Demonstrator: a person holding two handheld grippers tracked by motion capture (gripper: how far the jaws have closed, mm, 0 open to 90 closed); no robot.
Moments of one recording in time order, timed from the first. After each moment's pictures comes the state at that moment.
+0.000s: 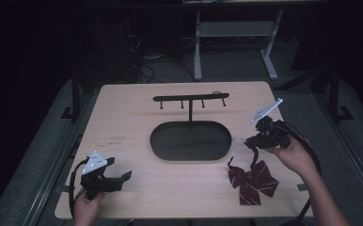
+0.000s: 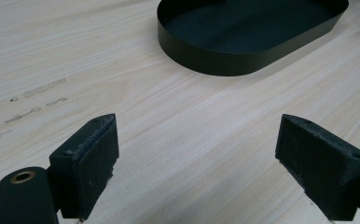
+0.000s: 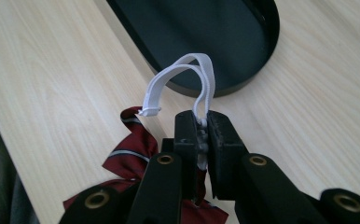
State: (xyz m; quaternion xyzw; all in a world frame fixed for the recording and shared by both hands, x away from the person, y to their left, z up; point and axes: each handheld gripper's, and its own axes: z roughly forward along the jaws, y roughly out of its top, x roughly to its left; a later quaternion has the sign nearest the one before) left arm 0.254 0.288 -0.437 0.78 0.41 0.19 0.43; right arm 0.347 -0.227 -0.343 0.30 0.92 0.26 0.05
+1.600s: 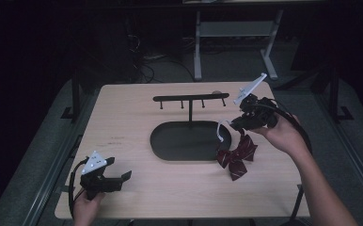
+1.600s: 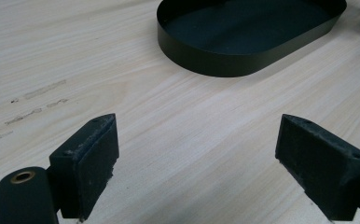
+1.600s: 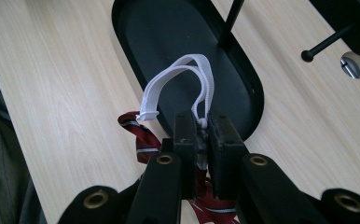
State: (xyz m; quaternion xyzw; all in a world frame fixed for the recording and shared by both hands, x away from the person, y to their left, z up) left arm 0.254 0.289 -0.436 0.79 0.40 0.19 0.43; right arm 0.363 -0.177 -0.274 0.24 0.93 0.26 0.08
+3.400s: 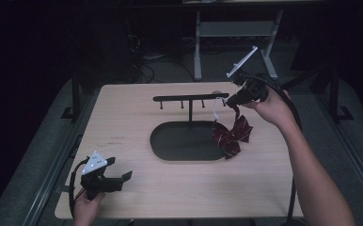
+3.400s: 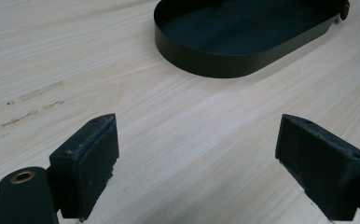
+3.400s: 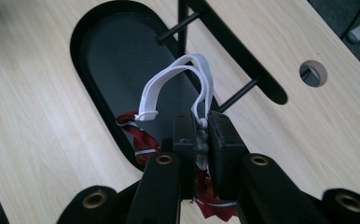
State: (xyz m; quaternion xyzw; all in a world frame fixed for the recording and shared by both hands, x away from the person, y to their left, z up) left arm 0.253 0.287 -0.436 0.78 0.40 0.19 0.43; right arm 0.425 -0.166 -0.250 0.29 0.92 0.24 0.08
